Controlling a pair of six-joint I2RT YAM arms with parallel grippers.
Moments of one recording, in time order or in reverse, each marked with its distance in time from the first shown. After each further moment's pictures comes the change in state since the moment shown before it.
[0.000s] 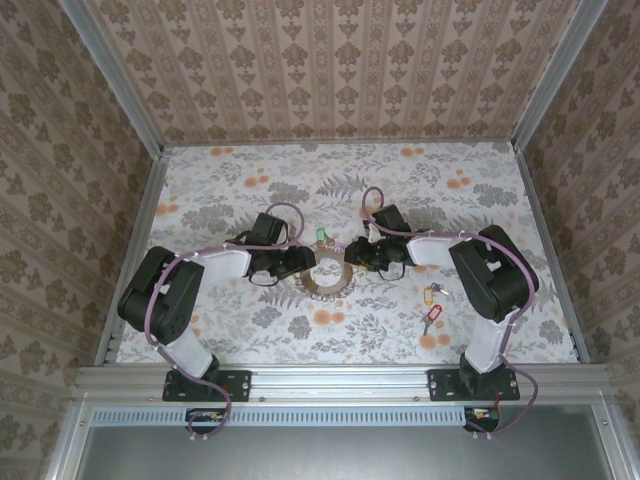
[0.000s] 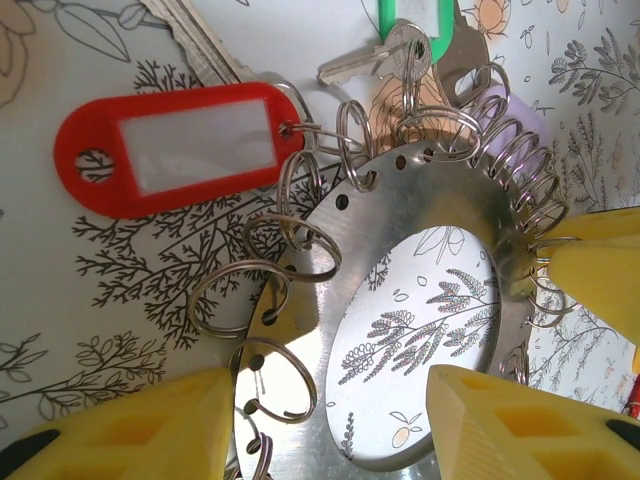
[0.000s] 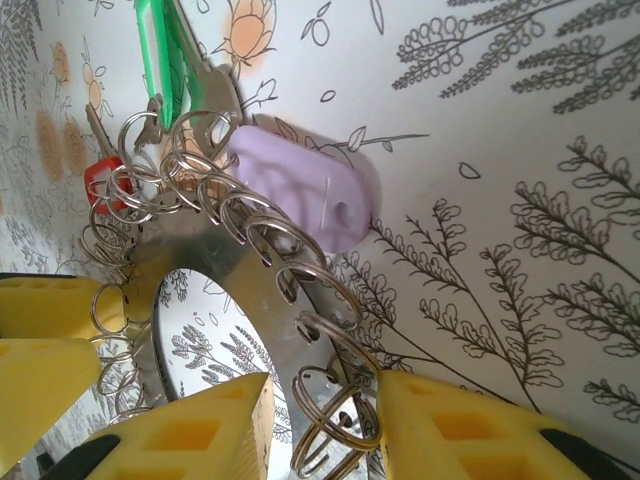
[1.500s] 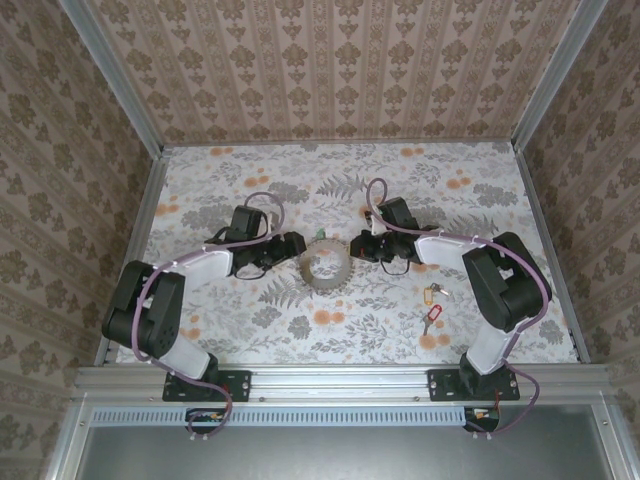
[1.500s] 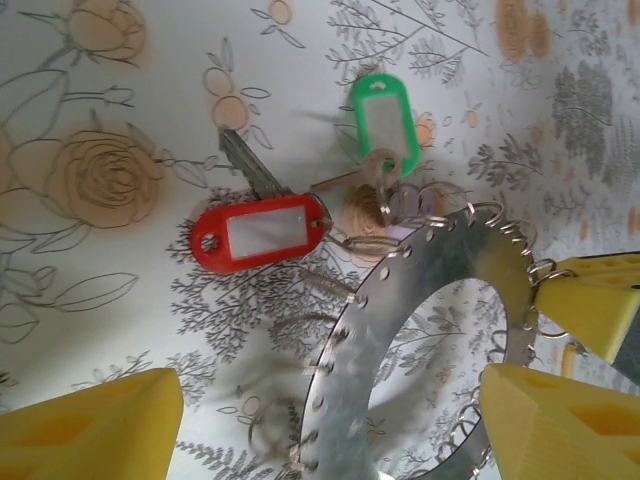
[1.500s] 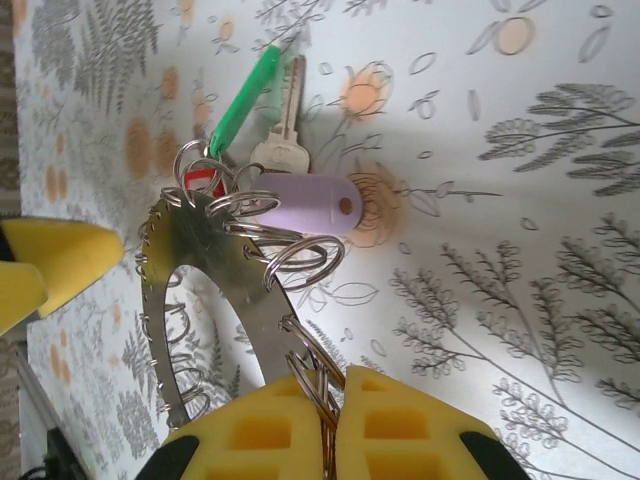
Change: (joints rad) left arm 0.125 -0.108 -0.029 0.029 0.079 0.017; right arm -0.029 -0.089 -0.005 0.010 -0.053 -0.099
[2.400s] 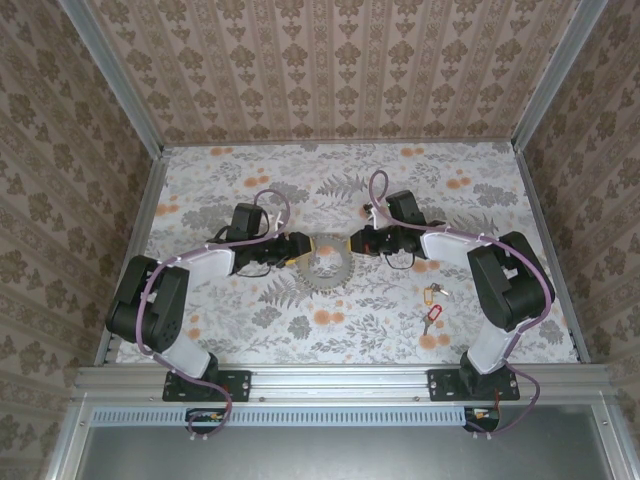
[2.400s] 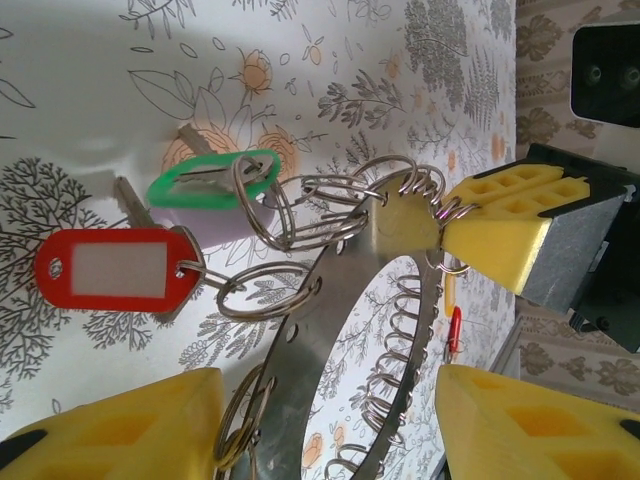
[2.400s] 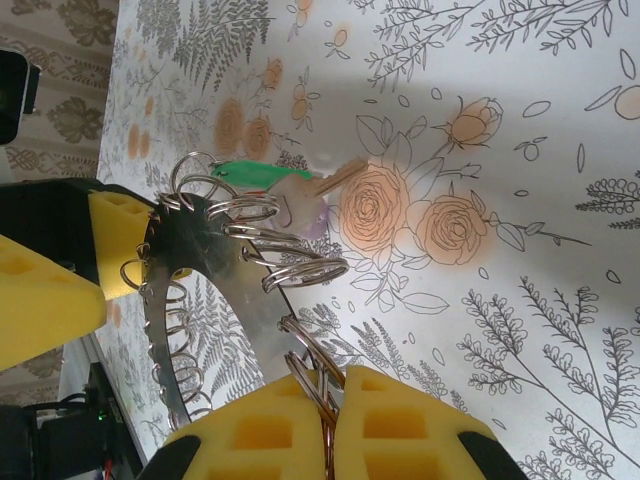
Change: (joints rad) left arm 0.002 0.034 0.000 0.116 0.265 -0.013; right arm -0.052 -0.009 0.025 0.008 -0.161 -0.130
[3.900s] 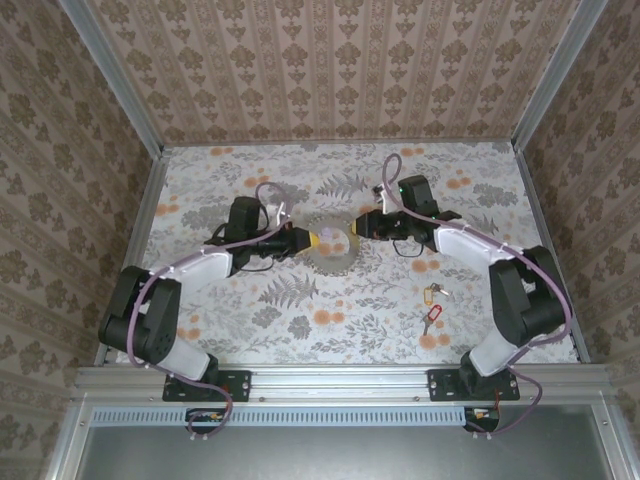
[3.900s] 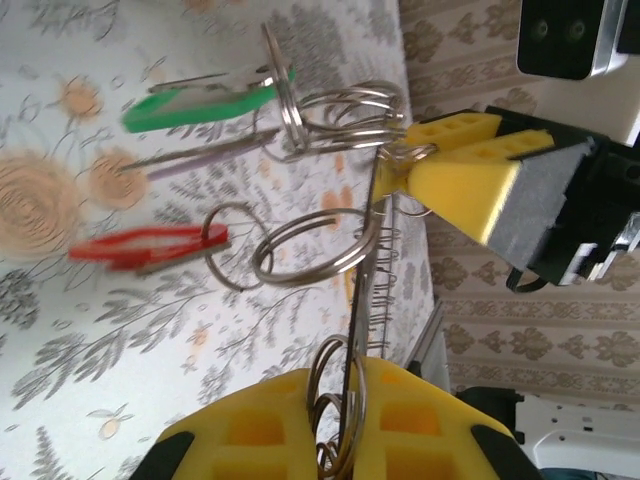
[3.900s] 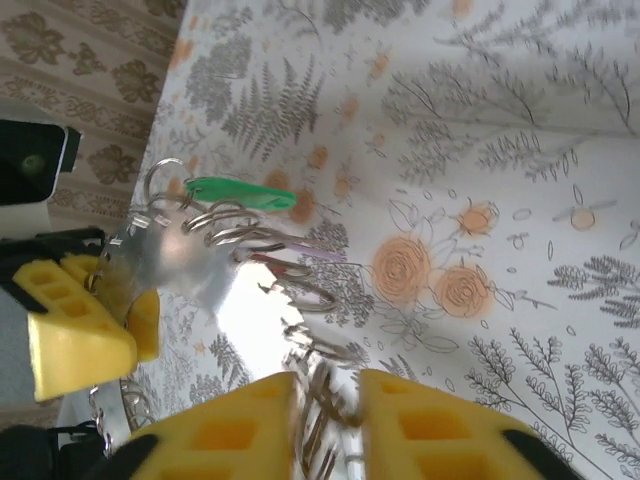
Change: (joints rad) left arm -0.025 -0.092 0.006 0.116 0.089 -0.116; right arm -0.050 -0.145 0.060 -0.093 0.031 -0.026
